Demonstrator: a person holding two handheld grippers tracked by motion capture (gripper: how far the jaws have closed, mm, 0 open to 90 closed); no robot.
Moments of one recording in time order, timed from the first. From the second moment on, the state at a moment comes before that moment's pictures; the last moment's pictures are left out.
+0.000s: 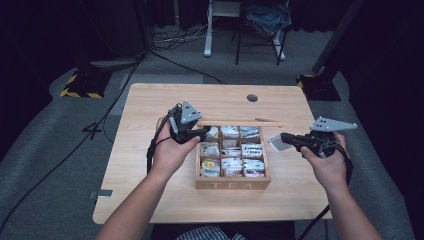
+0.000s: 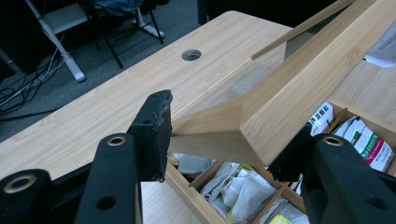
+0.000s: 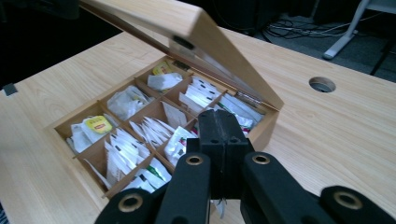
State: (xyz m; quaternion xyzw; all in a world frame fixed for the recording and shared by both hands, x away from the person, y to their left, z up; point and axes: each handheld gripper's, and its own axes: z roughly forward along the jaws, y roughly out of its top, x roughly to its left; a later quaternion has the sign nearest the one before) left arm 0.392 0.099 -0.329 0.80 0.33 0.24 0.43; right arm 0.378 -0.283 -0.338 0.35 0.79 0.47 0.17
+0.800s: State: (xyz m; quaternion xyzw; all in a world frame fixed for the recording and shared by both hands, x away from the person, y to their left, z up) left arm 0.392 0.099 -0.329 0.80 0.34 0.24 0.43; right arm 0.414 -0.325 -0.361 0.42 0.76 0.45 0.20
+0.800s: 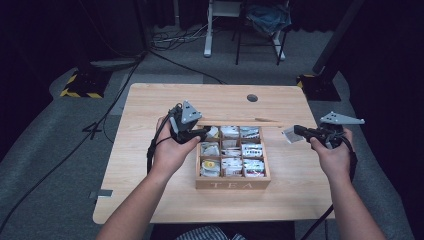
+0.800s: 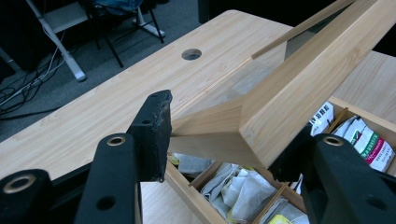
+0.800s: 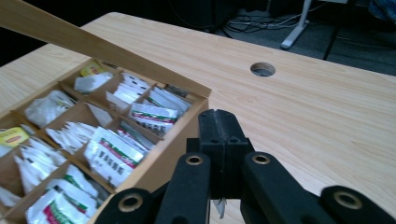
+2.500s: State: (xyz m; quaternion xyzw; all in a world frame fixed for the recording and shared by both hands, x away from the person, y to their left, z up) left arm 0.392 0.099 -0.329 0.81 0.33 0.24 0.43; right arm 0.440 -0.347 -0.439 0.48 0.77 0.38 0.15
